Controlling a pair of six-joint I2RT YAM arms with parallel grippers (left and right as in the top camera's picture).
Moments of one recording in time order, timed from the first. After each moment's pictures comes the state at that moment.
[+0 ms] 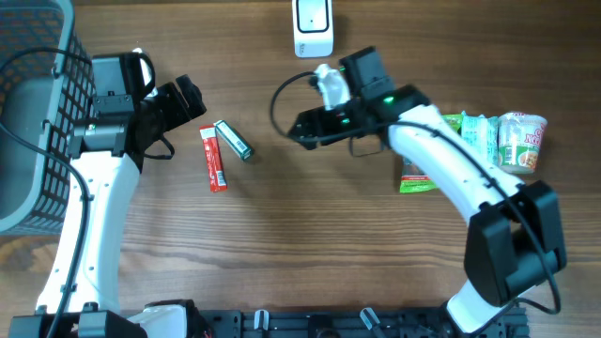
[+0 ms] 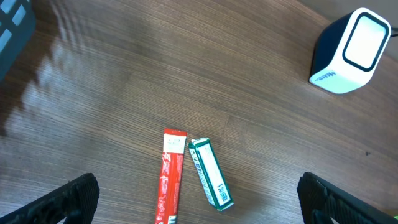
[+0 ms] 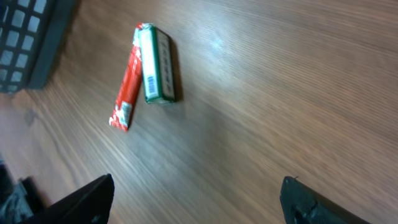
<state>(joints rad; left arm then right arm) 0.04 1.42 1.23 -0.71 0.08 -0.40 0.49 1.82 1.37 -0.56 -0.45 0.15</state>
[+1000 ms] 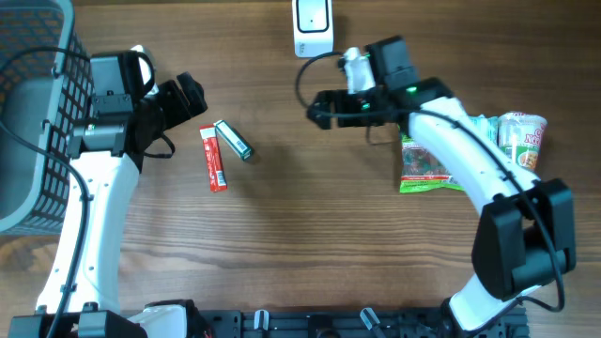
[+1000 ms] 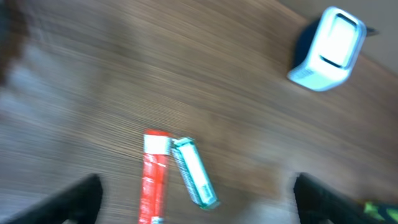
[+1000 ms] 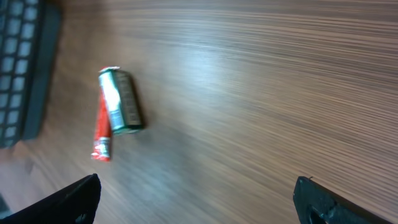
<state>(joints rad) 0.04 1.42 1.23 -0.69 0.15 -0.40 0.33 1.82 1.37 -0.58 -0.46 0.24</state>
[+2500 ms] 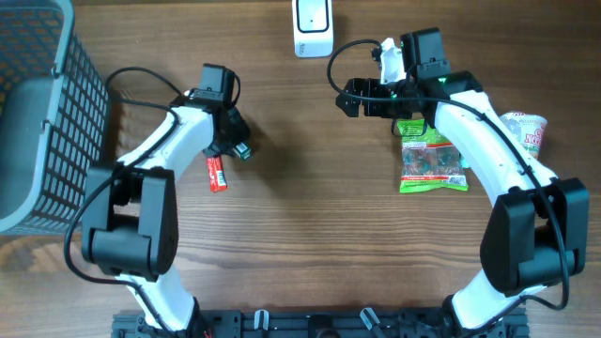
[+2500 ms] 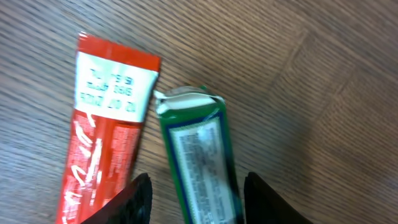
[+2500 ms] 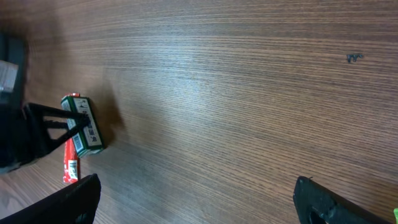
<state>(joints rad) -0.19 1.91 1.22 -0.60 -0.03 -0.70 0.22 1.82 1.37 -0.59 -0.42 0.23</state>
